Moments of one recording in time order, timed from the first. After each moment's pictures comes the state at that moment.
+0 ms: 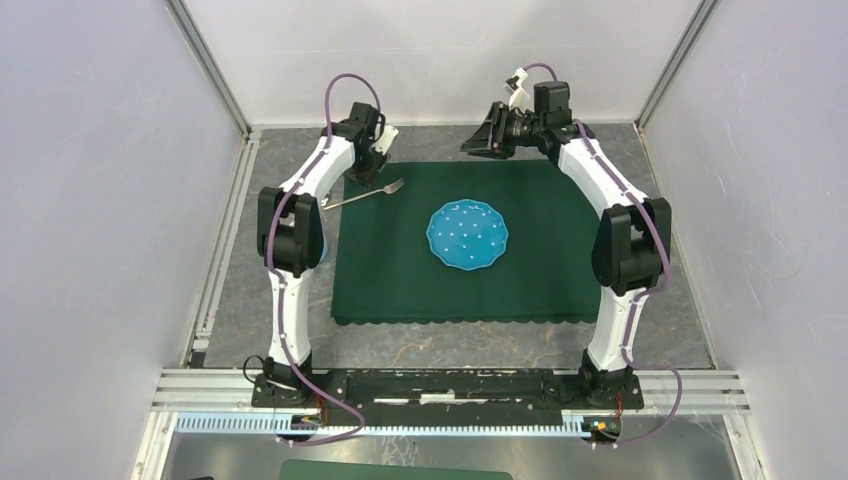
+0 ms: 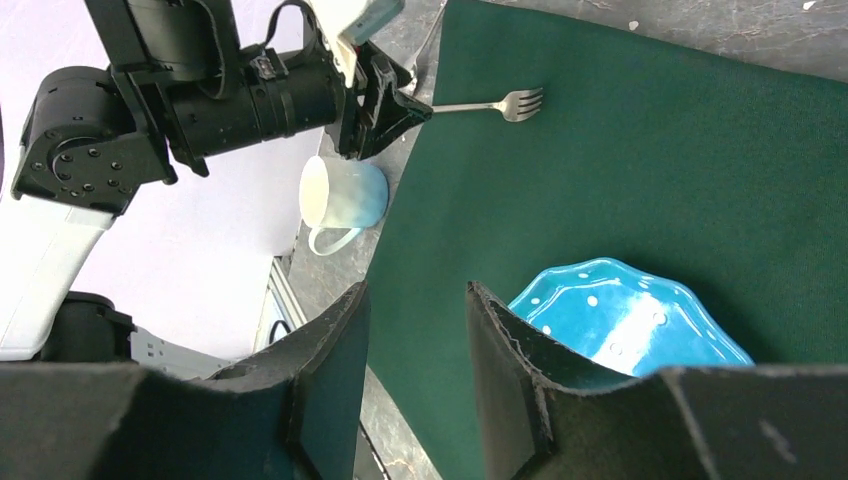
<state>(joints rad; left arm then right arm) -0.27 2.22 1.96 -0.86 -0.15 0.33 0.21 1.99 1.75 -0.31 -0.81 0.56</state>
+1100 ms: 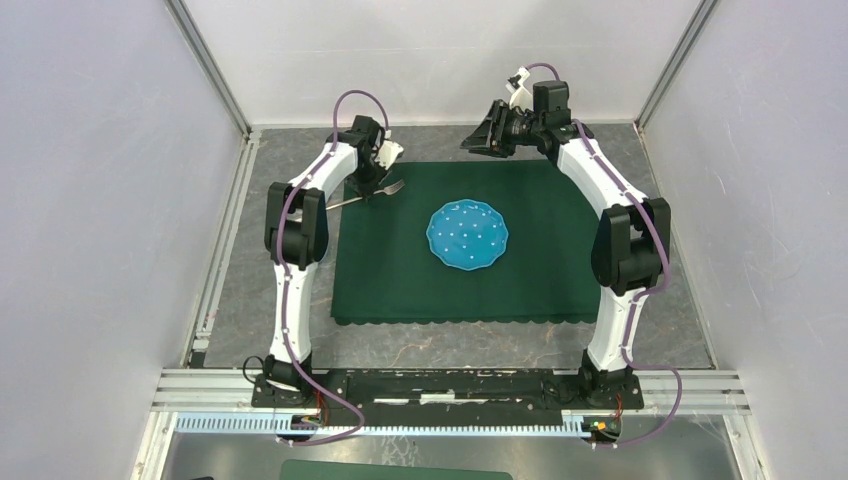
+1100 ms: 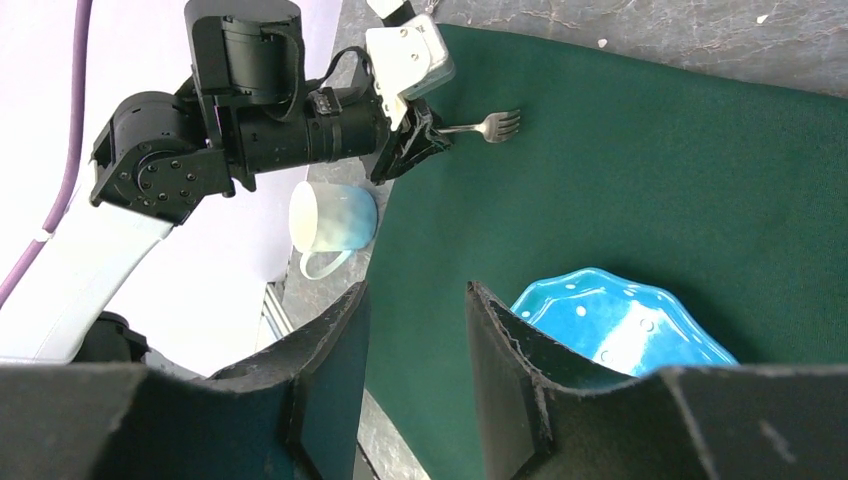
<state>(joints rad) -0.25 2.34 1.98 -0.85 -0.01 0.48 0.21 2.00 1.76 -0.30 -0.74 0.60</state>
